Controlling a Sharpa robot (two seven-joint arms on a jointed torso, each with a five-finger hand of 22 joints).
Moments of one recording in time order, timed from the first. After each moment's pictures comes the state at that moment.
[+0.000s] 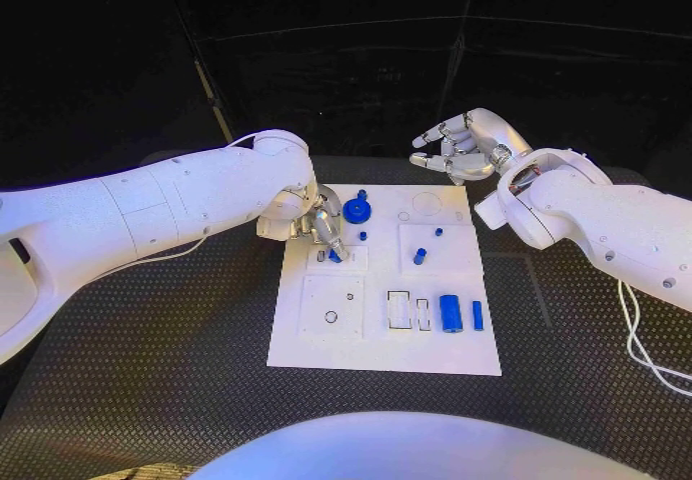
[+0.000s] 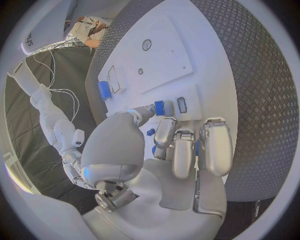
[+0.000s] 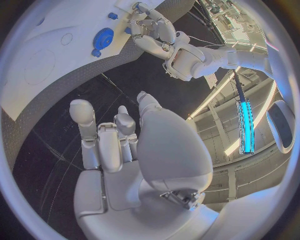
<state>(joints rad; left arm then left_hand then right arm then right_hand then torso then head) 1.34 -0.49 -0.09 1.18 -1.00 0.54 -0.55 1.13 -0.10 0.60 0.12 0.15 0.96 0.05 0.47 0.83 1.37 -0.02 1.25 1.18 1.46 -0.08 1.57 1.31 0.05 1.46 0.03 1.40 1.31 1.10 -0.74 0.22 1.39 -1.03 -0.35 0.08 1.40 -0.09 0.03 0.27 0.31 0.91 0.16 0.16 0.07 1.23 0.07 1.16 1.09 1.46 0.00 1.41 1.31 0.13 1.17 0.11 1.16 0.80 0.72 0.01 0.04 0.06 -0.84</state>
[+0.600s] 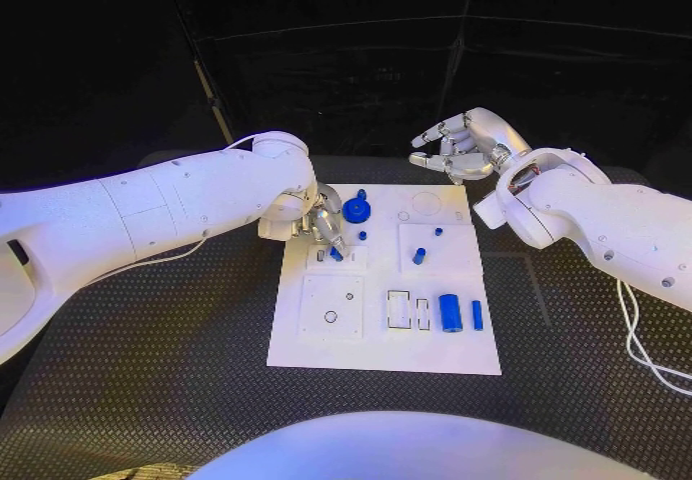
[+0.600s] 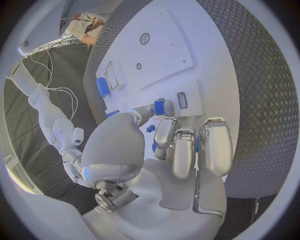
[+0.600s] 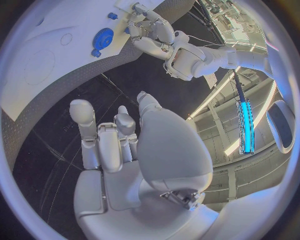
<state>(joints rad) 1.33 -0.49 -0.09 1.20 -1.01 0.48 -0.55 1.12 -0.09 0.60 0.12 0.15 0.97 0.05 0.47 0.83 1.38 -0.02 1.25 1.18 1.46 -0.08 1.57 1.31 0.05 1.46 0.03 1.40 1.31 1.10 -0.74 0.22 1.39 -1.03 -0.35 0.08 1.40 -0.09 0.03 0.27 0.31 0.91 0.16 0.16 0.07 1.23 0.07 1.16 1.09 1.46 0.00 1.41 1.31 0.13 1.17 0.11 1.16 0.80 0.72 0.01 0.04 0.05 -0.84</state>
